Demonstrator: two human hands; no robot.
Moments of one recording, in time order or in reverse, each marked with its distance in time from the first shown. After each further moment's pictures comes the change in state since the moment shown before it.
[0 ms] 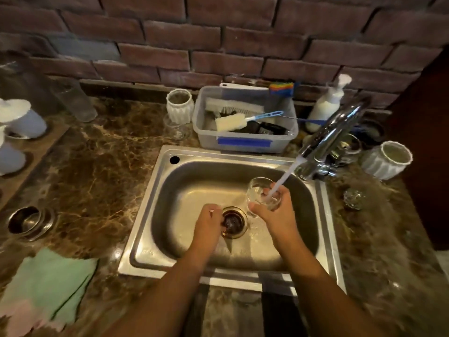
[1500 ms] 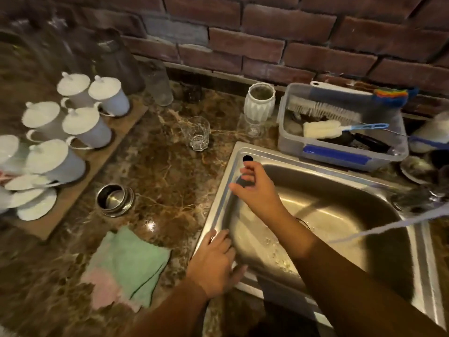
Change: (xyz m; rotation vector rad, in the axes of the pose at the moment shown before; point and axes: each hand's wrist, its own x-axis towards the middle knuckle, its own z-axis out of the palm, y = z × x) left_hand 0.002 -0.098 -0.153 1.231 -0.010 0.723; right_hand 0.045 -0.029 0.220 -0.269 -0.435 -0.167
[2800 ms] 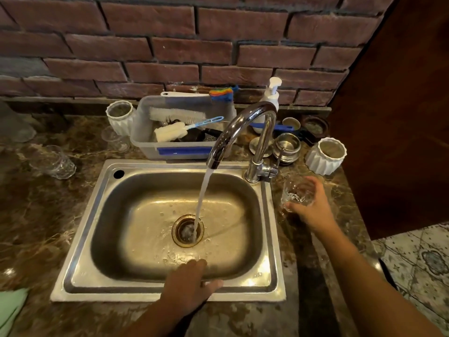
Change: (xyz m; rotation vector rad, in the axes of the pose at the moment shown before) left_hand 0.068 0.227 0.030 -0.191 -0.446 -0.176; right_hand -0.190 0.138 -0.389 0.019 0.548 0.243
